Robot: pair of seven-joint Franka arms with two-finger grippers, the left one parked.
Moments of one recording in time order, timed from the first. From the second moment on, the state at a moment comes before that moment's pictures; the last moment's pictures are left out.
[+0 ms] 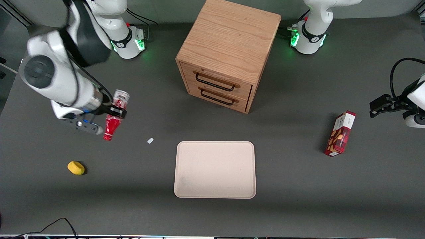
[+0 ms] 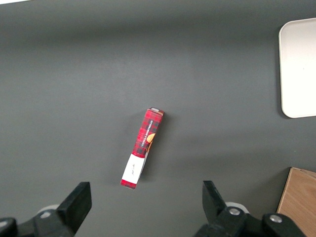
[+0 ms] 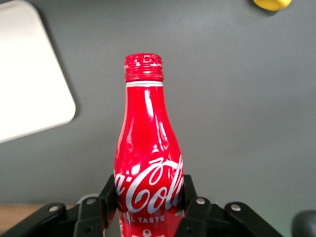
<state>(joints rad) -0.08 0.14 0.36 -1.63 -0.04 1.62 0.56</state>
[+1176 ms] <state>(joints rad) 0.33 0.76 0.14 -1.11 0.01 1.76 0.45</state>
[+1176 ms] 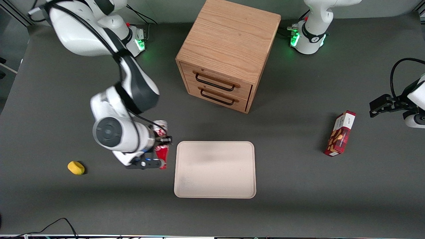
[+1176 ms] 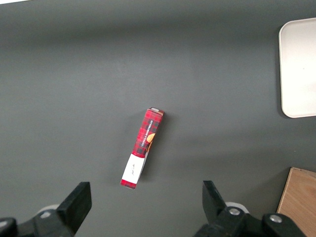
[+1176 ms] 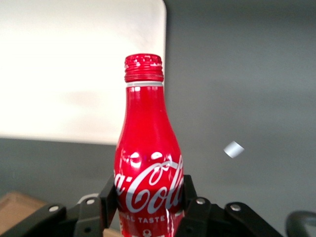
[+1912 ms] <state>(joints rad) 0.46 0.98 0.01 -1.08 0.01 2.06 0.55</state>
